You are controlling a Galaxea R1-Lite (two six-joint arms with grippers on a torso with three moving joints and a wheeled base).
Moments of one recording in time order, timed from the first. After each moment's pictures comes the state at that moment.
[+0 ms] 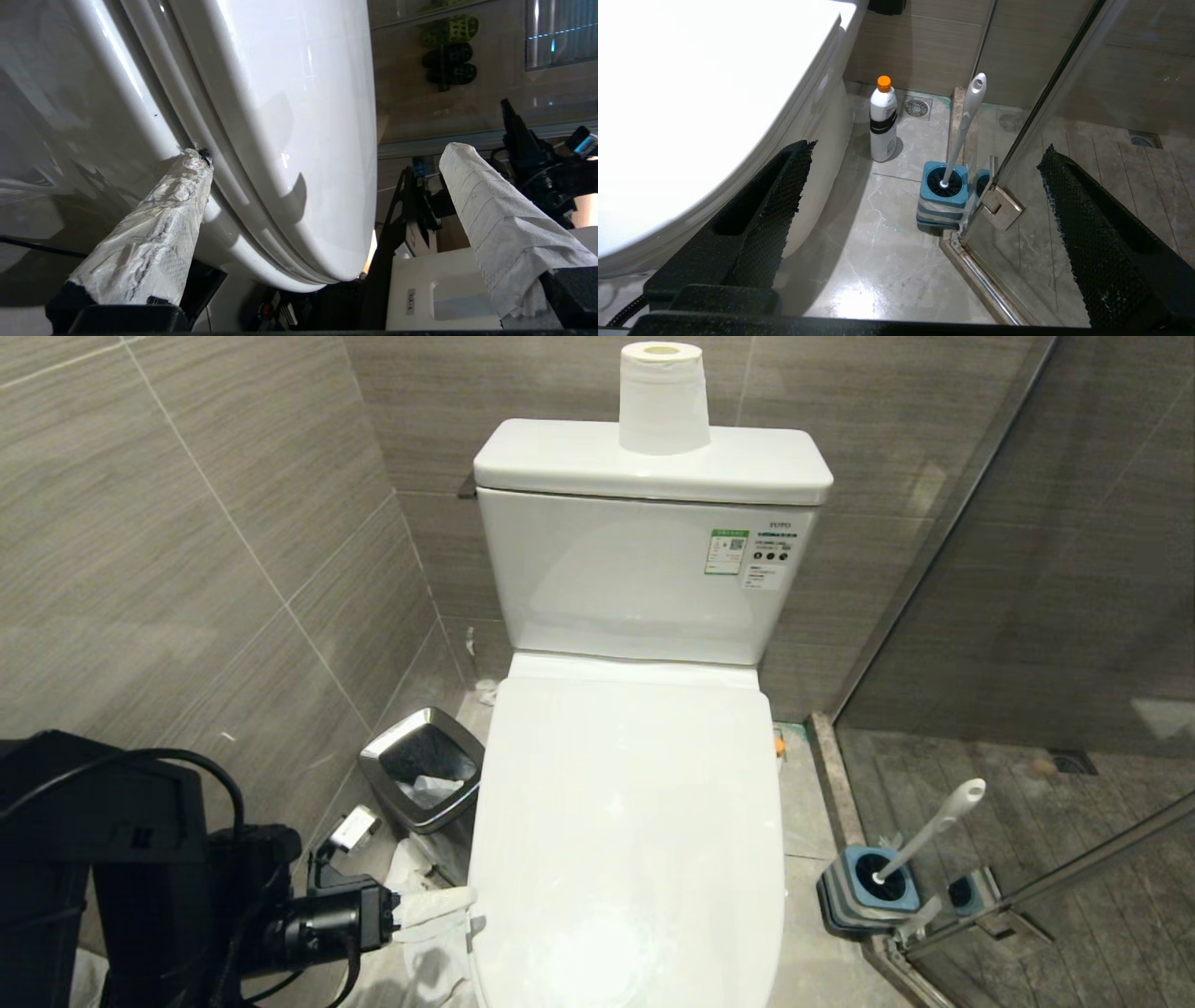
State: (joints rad) left arm -0.03 2.32 -0.34 -1.52 -1.21 -0.49; right arm -0.01 0.00 0.00 -0.03 0.01 -0.01
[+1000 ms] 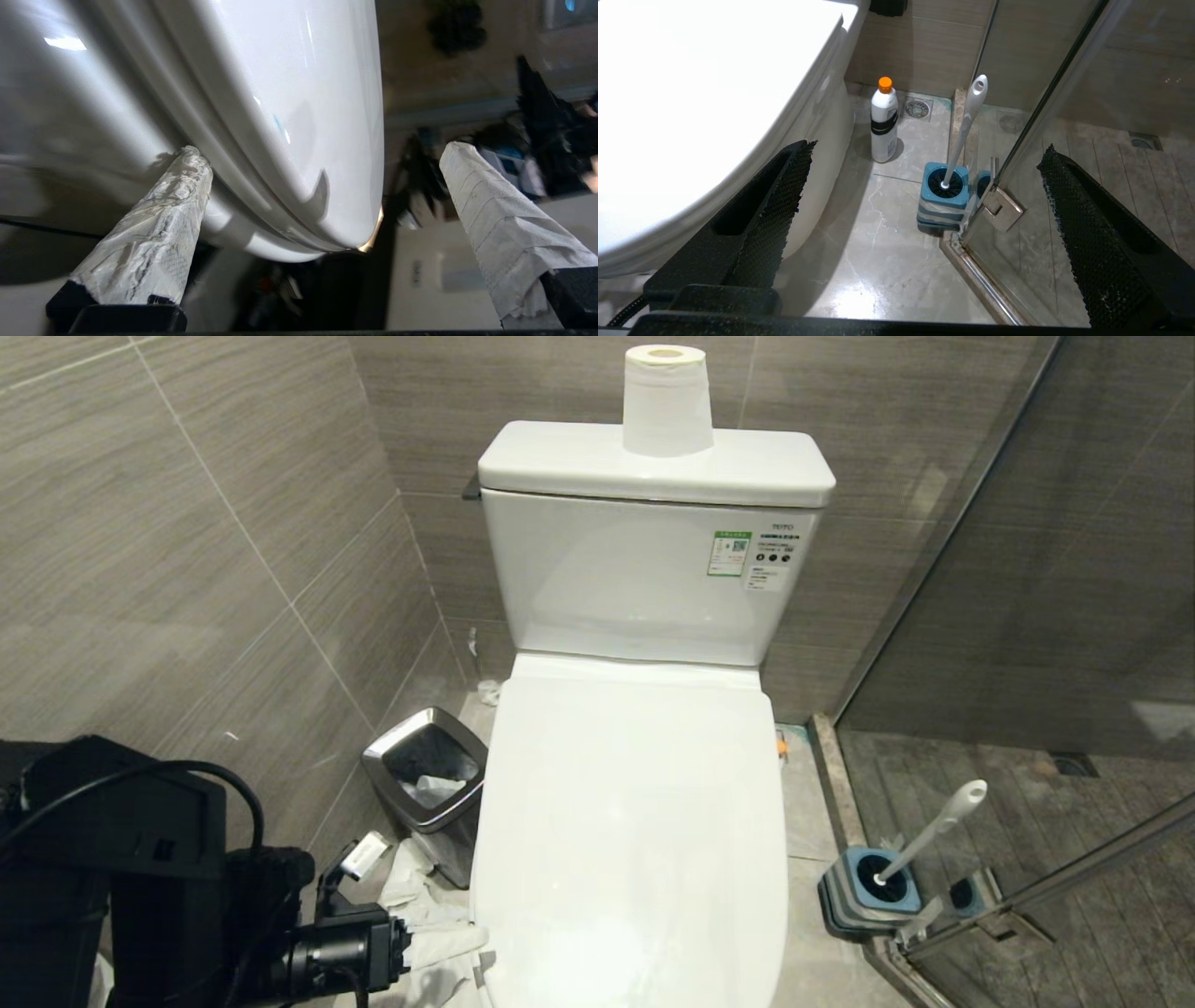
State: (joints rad) left arm -0.12 2.35 -0.25 -1.52 -1.20 -0.39; right arm -0.01 0.00 0.00 -0.03 0.01 -0.01
